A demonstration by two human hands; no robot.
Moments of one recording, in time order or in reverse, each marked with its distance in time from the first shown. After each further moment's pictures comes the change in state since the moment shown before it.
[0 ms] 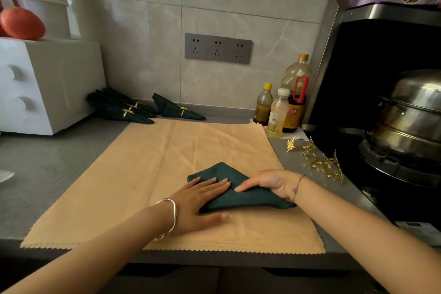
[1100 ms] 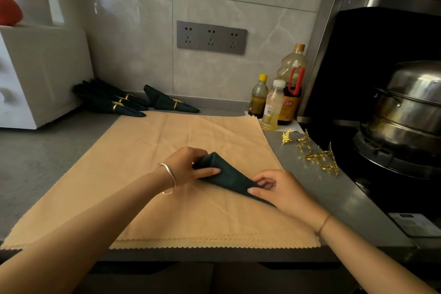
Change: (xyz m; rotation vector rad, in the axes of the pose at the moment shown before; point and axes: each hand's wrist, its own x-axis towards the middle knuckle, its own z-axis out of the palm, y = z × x) left_hand 0.044 -0.029 -0.029 -0.299 0.311 -0.103; right_hand -0.037 0.051 0.015 -0.413 0.668 -0.548
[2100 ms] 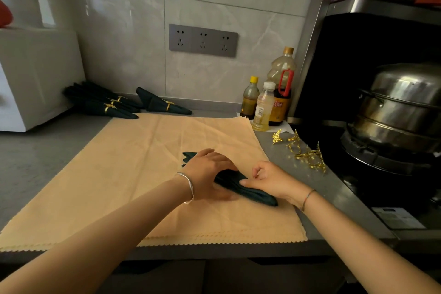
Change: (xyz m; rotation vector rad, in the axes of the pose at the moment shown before) left_hand 0.007 0.046 0.031 0.386 0.019 0.318; right_hand 0.024 0.008 -0.008 0.092 -0.108 0.195
